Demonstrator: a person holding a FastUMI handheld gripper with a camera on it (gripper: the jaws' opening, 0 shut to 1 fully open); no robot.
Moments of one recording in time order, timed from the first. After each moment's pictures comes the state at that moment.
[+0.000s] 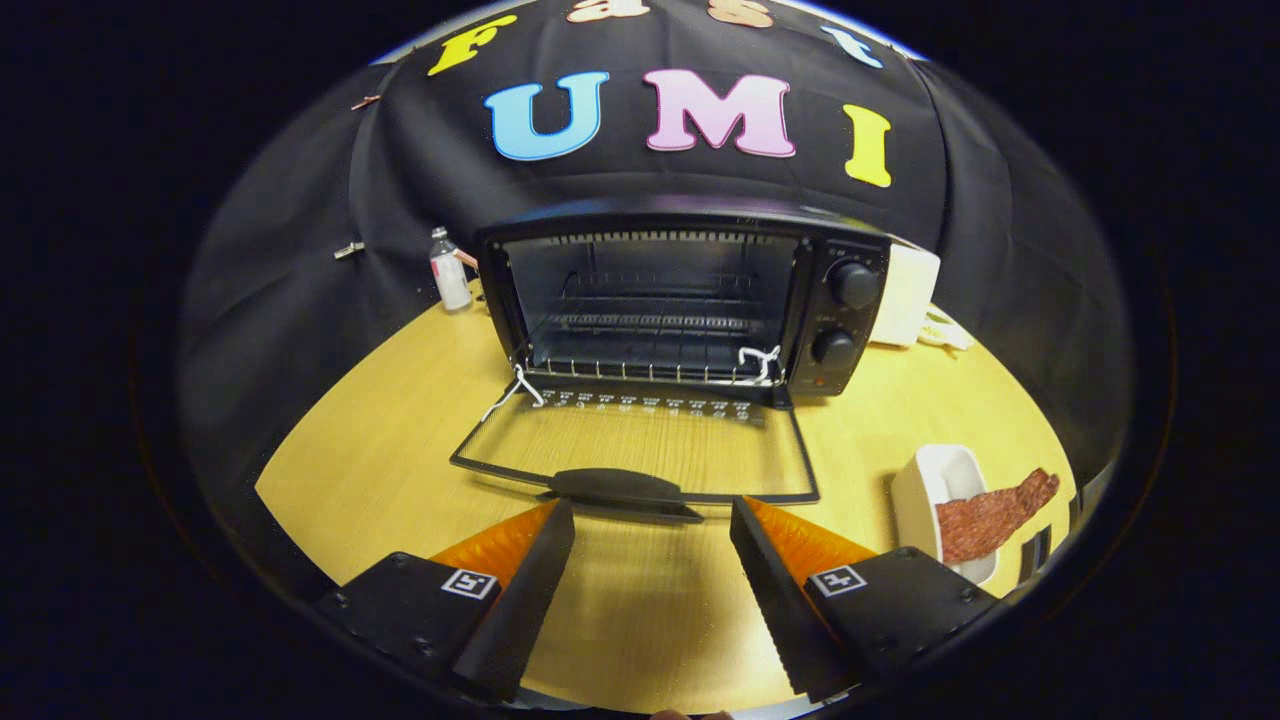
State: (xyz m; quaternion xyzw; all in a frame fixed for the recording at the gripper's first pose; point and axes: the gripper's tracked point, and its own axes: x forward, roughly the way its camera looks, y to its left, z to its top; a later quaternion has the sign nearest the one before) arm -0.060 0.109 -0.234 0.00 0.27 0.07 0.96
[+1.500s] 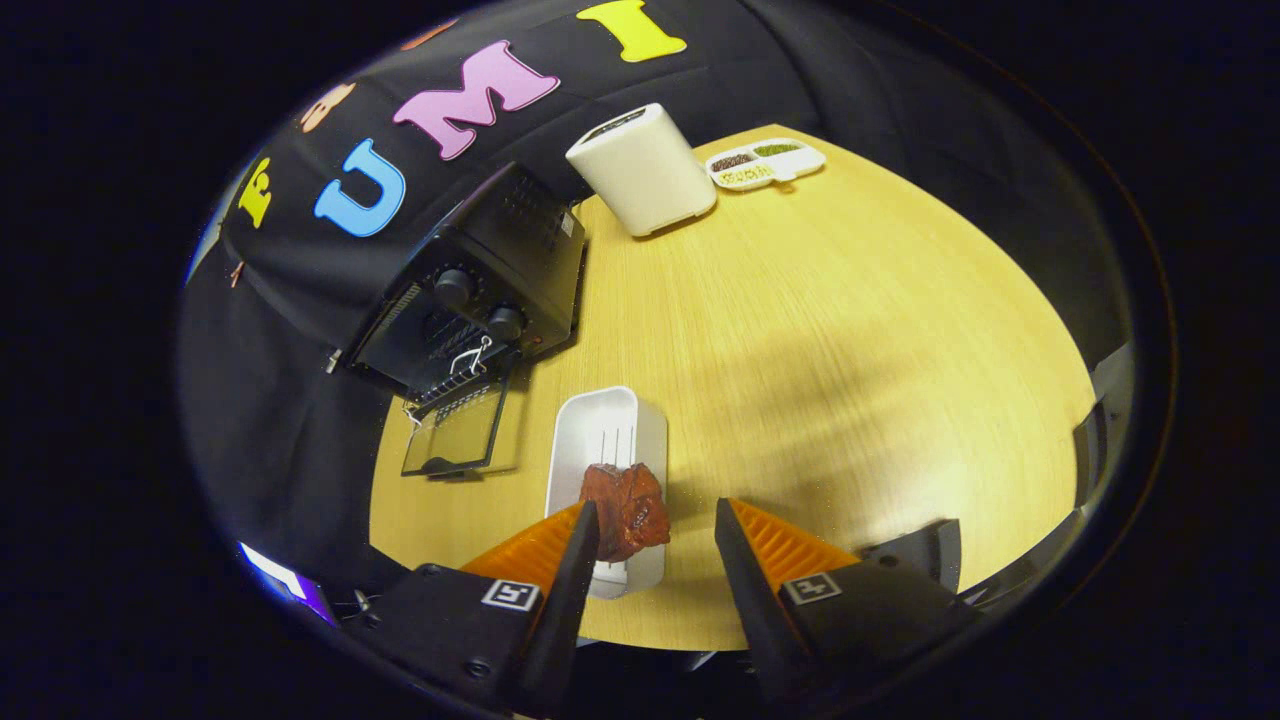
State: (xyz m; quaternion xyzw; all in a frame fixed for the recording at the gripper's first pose) arm -0.085 -0.153 -0.280 0.26 0.45 0.09 0.85
